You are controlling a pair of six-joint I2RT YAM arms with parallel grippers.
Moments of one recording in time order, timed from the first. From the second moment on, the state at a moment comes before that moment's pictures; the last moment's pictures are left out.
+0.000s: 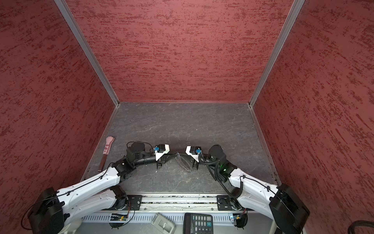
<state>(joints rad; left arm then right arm) -0.72 0.96 0.46 0.26 0.54 0.22 0.74 1.01 0.38 0.52 -0.57 -0.18</state>
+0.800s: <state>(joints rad) -0.66 0.99 0.47 0.20 0.60 0.22 0.75 1.02 0.51 0.05 -0.55 -0.47</state>
